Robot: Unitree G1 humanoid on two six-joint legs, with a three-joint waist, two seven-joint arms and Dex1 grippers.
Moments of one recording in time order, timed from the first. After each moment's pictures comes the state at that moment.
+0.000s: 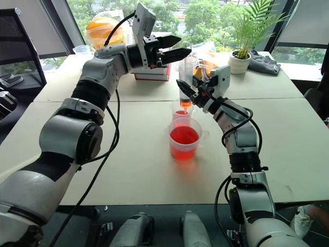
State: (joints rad) left arm -1.52 0.20 0.03 1.10 -0.27 0.16 -1.00; right arm -0.73 -0.33 -0.08 0.21 0.38 0.24 0.65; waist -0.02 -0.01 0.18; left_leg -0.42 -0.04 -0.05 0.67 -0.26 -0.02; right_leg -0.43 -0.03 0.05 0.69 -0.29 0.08
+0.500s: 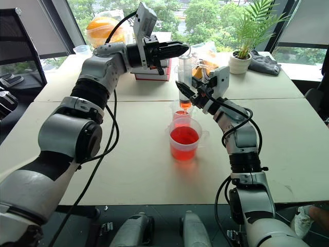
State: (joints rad) left arm -1.50 0.21 0.03 1.06 -0.23 0.12 -1.10; right arm -0.74 -0.33 -0.08 0.19 0.38 0.27 0.65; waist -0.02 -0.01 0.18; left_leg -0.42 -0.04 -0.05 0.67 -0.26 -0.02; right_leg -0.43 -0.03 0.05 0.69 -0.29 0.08
